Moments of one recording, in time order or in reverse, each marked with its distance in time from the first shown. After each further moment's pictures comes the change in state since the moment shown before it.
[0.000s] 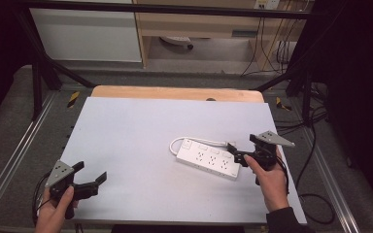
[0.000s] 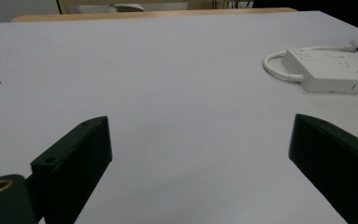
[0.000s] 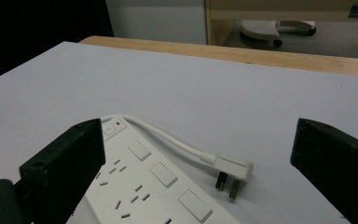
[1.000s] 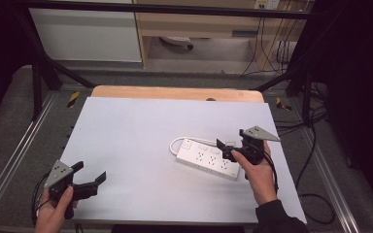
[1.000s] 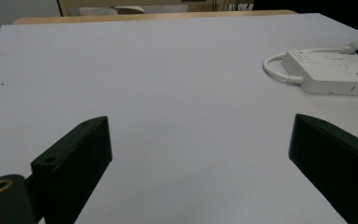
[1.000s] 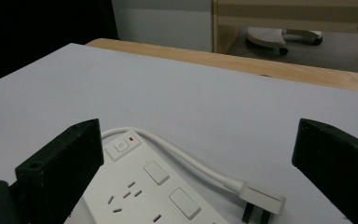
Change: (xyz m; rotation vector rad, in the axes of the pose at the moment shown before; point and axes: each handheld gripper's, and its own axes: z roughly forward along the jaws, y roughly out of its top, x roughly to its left) left arm 0.000 0.000 -0.001 -0.007 0.001 -0.001; right arm 0.022 0.010 0.024 -0.012 0.012 -0.040
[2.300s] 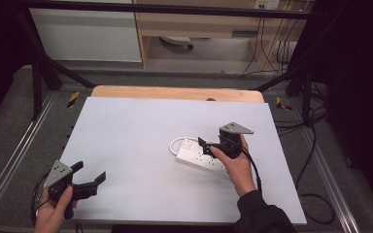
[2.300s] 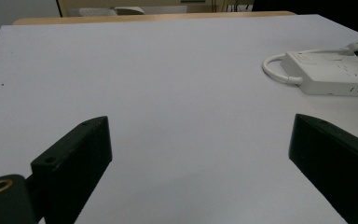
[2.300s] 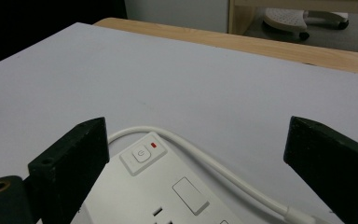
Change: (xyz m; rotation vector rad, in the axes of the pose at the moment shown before) left arm 0.001 0.000 -0.001 -0.003 -0.006 -0.001; right arm 0.027 -0.003 0.057 0.073 0.037 -0.018
